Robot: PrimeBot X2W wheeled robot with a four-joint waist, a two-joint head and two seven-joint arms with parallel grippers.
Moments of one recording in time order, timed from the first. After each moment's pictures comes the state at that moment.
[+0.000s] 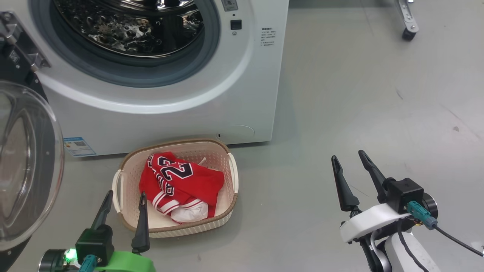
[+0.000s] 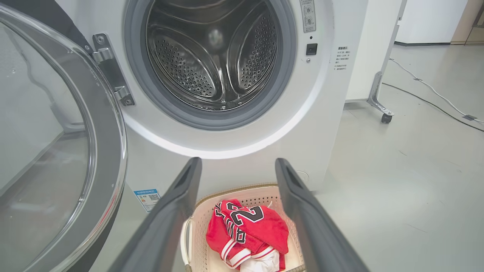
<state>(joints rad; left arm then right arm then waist) 0.09 0.05 -0.14 0.01 -0.16 0.09 -0.14 -0.12 -0.05 0.23 0.28 0.26 0.06 -0.26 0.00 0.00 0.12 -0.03</state>
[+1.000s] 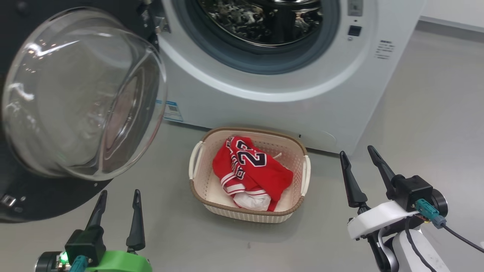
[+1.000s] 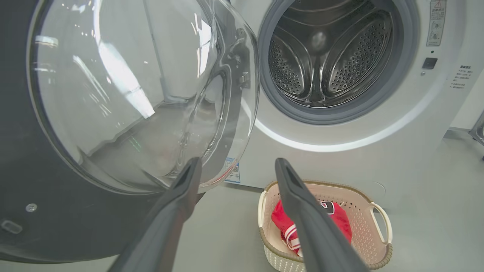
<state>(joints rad) 0.09 0.05 -0.12 0.01 -0.22 0.10 -0.16 -0.11 -0.06 0.19 0.26 0.23 0.06 -0.26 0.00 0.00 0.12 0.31</state>
